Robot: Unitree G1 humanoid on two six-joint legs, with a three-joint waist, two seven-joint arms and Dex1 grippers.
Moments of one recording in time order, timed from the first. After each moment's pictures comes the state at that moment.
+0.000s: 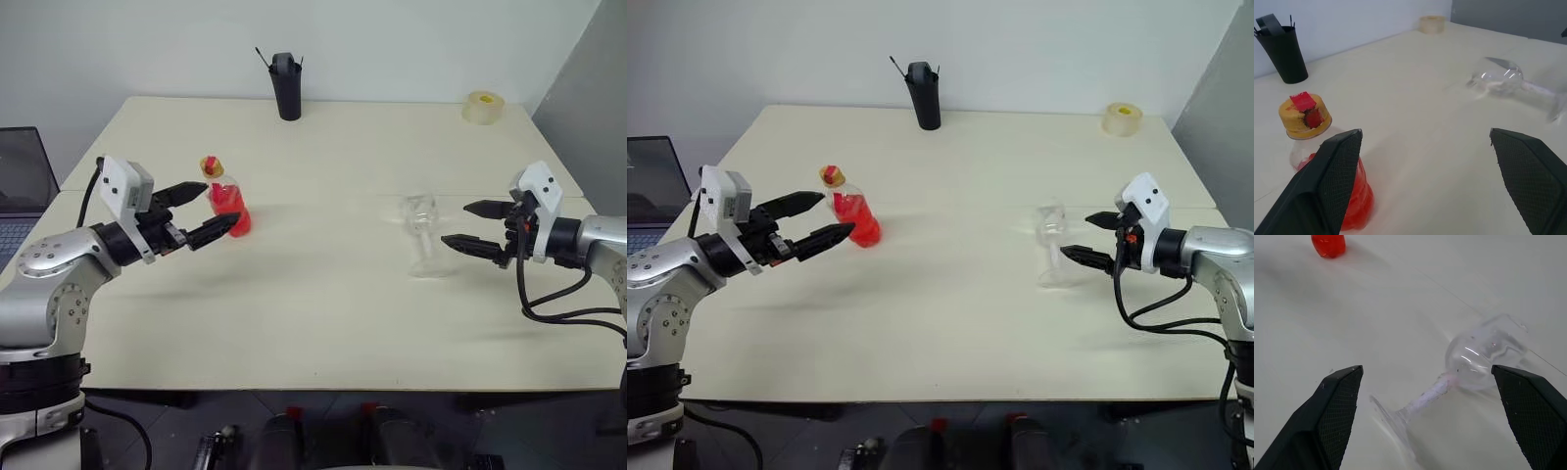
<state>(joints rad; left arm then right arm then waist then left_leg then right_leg) -0.37 0.80 0.29 -0.09 -0.56 0.53 -0.91 -0.46 -0.90 -0.11 -0.15 0.49 0.75 0.92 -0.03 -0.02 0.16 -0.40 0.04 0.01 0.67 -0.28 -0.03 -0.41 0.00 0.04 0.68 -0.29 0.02</state>
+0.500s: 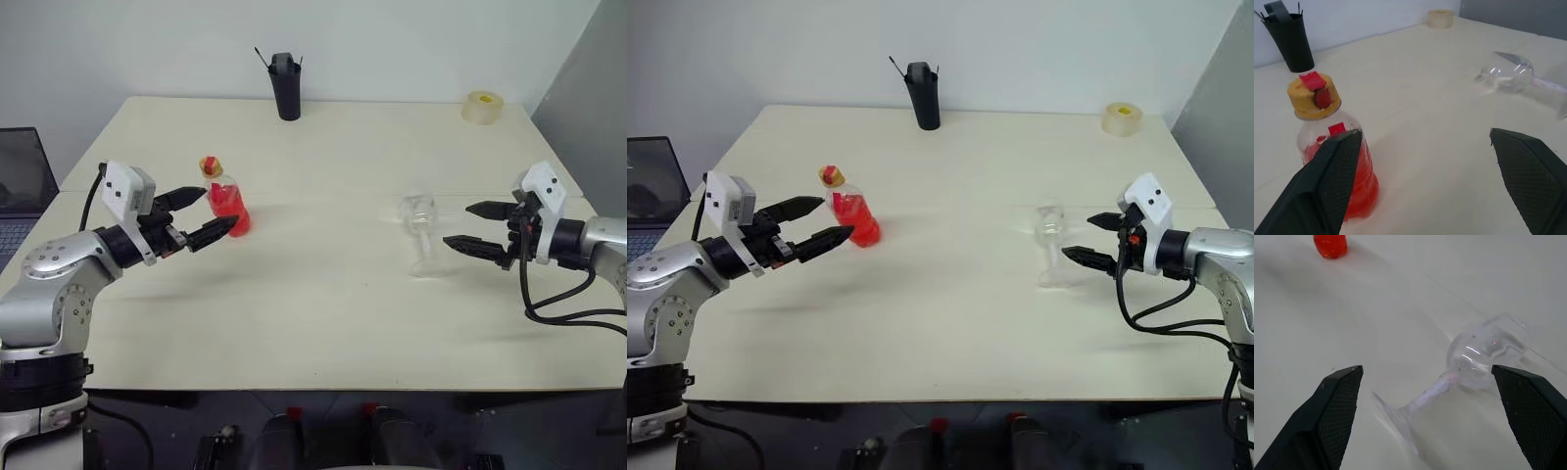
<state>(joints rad) -0.36 0.78 0.30 -0.06 -0.55 0.51 -0.87 -0.47 -0.89 -0.12 -0.19 0.51 0.78 0.92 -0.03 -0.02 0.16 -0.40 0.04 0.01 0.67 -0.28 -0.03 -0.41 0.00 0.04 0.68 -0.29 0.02</state>
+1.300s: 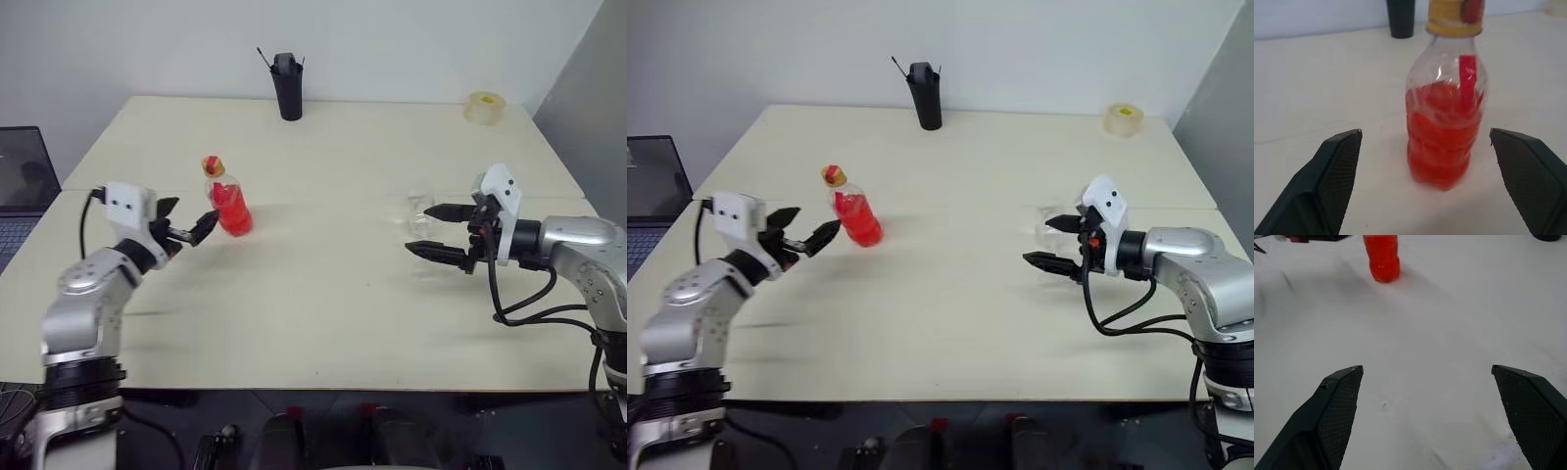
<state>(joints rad) -0.40 0.57 0.25 0.11 -0.36 0.41 -0.51 -0.54 -0.76 0.00 -0.27 0.55 0.84 0.89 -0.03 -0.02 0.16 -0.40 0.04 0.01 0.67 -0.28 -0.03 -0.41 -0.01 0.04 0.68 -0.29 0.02</state>
